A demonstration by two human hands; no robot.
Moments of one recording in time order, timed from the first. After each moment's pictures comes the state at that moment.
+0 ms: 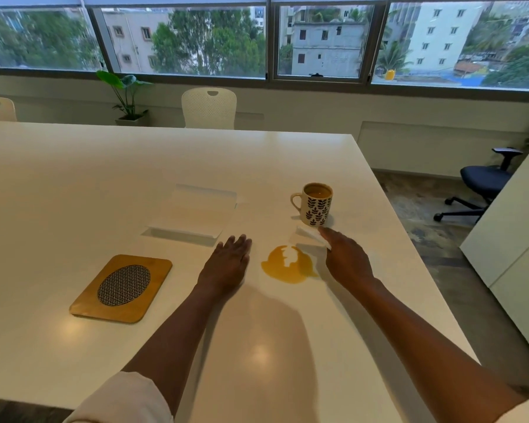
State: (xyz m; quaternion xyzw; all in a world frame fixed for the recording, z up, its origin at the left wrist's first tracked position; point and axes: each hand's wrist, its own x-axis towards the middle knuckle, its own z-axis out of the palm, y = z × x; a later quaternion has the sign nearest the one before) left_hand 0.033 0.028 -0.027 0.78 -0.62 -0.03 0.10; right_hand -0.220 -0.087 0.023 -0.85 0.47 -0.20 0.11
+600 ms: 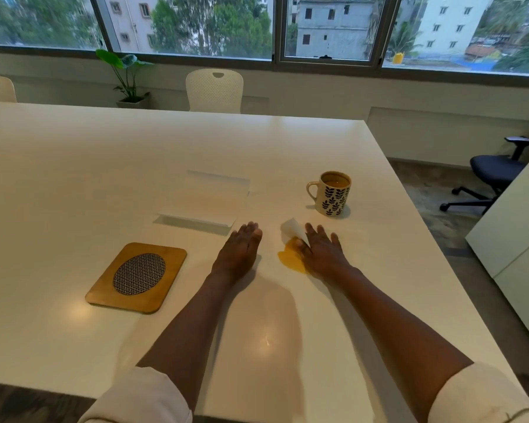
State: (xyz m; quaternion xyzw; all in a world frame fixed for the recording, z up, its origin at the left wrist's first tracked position) left_hand 0.041 0.027 -0.022 0.77 -0.55 -0.18 0.29; right_hand -0.154 -0.075 -0.007 -0.88 0.43 -0.04 0.19
